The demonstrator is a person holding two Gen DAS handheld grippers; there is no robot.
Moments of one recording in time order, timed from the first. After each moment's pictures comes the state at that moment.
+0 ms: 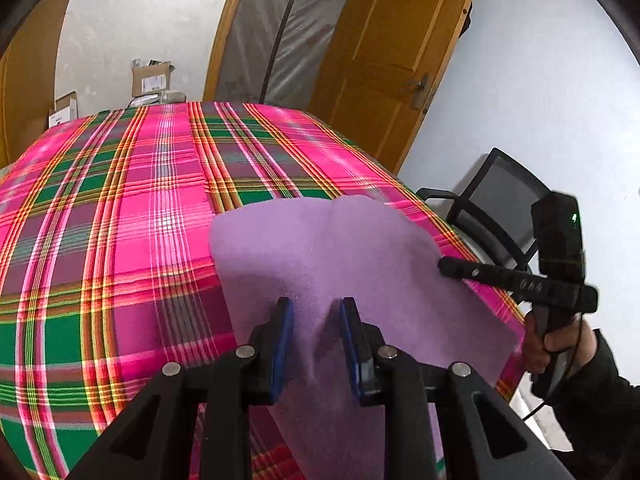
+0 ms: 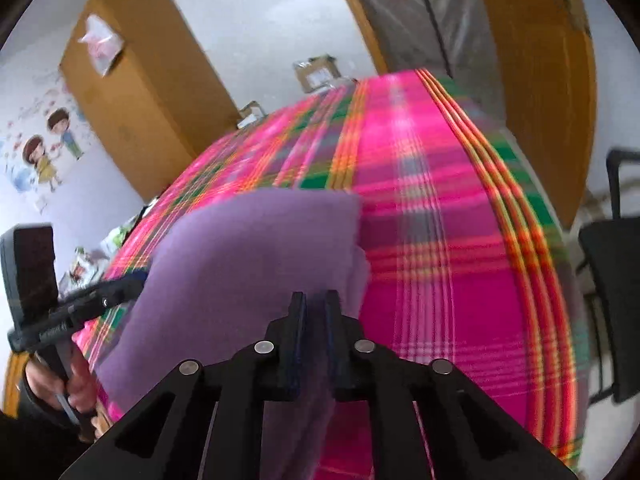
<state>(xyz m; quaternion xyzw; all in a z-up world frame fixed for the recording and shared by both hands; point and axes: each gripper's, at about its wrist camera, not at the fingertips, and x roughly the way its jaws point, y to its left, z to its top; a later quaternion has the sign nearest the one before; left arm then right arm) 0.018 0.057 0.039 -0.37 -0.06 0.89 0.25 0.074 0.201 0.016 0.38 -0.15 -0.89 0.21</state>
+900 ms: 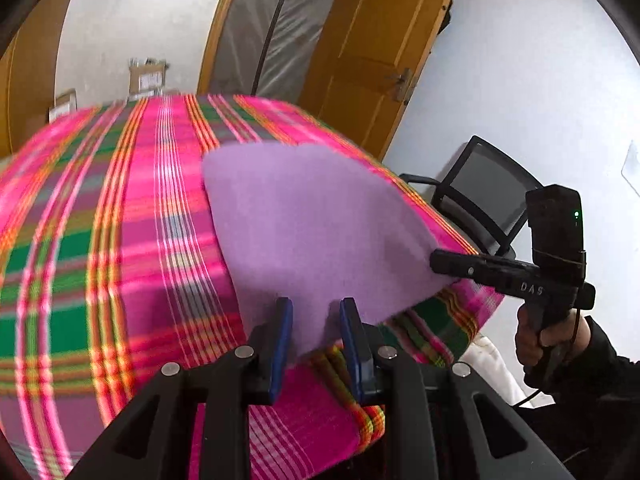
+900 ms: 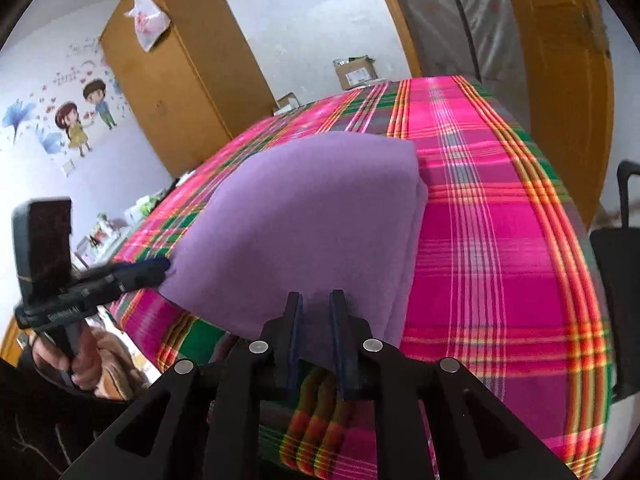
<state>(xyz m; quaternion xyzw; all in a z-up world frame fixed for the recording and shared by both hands) 0.103 0.050 0.026 -0.37 -0.07 0.89 0.27 0.155 0.174 0.015 0.36 -0.09 -0.89 0.26</state>
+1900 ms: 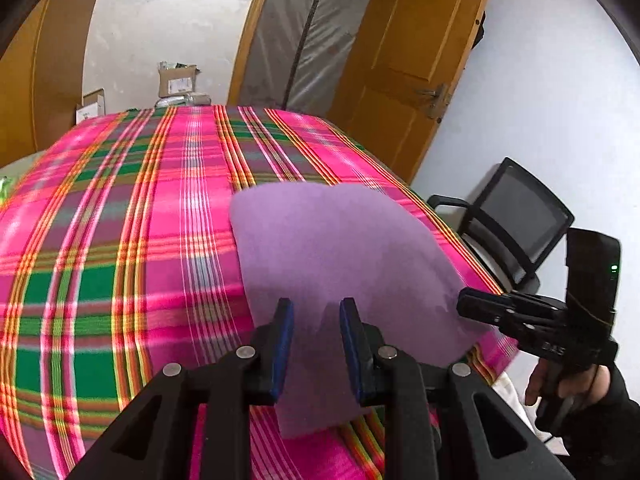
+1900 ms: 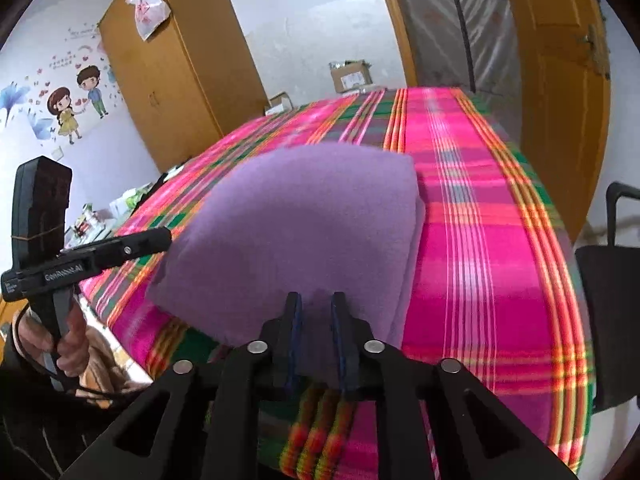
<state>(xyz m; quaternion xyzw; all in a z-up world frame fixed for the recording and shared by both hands) 0.064 0.055 0.052 -0.36 -0.06 0.91 0.20 0.148 0.159 0.029 0.35 -0.05 -0.90 0.24</state>
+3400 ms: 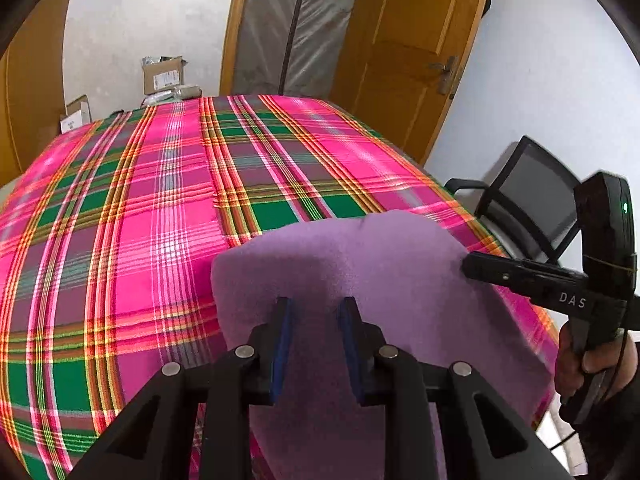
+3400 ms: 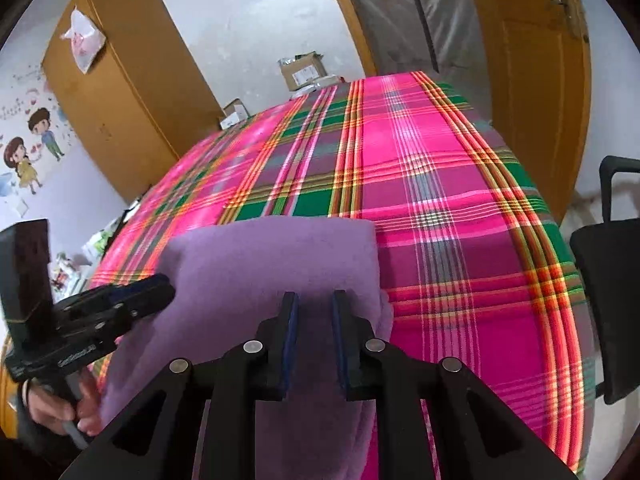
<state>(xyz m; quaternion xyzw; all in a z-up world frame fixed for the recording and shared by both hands) -0.022 0.075 0.041 -0.39 -0.04 0.90 0.20 0.049 0.176 0.033 0.39 -0.12 -0.89 0.19</state>
